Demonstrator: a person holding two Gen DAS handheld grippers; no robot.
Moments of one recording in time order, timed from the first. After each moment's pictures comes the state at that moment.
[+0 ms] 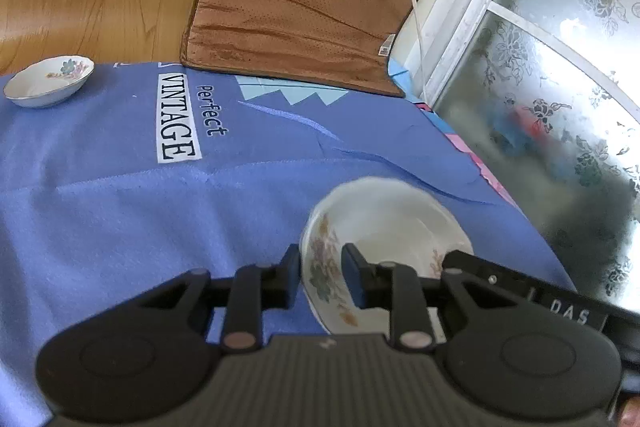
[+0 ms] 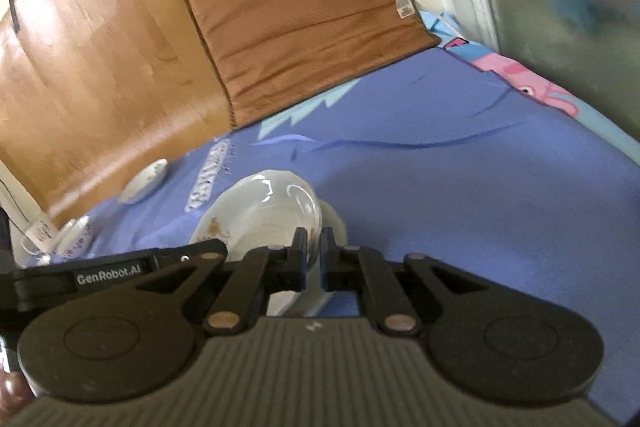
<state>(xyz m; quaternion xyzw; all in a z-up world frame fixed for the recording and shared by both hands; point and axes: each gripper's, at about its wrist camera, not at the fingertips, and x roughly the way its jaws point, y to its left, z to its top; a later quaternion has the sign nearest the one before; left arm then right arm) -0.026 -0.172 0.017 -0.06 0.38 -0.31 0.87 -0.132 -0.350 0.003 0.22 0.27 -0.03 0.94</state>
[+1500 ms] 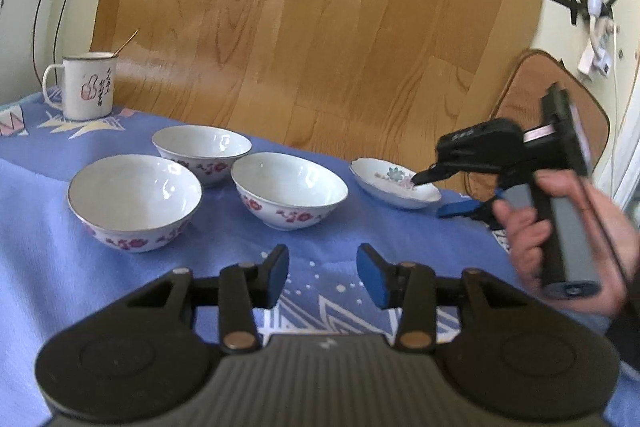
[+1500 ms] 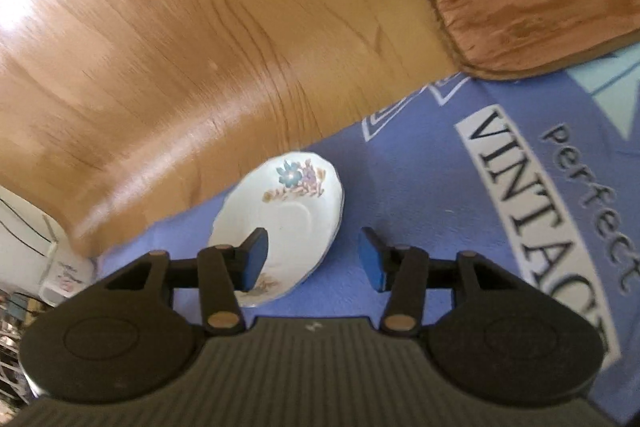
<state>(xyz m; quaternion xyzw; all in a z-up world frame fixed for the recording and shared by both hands) 0.001 0.090 0.001 -0.13 0.25 -0.08 0.96 0.157 -0.165 -0.001 0.27 0.40 0.05 0.88</state>
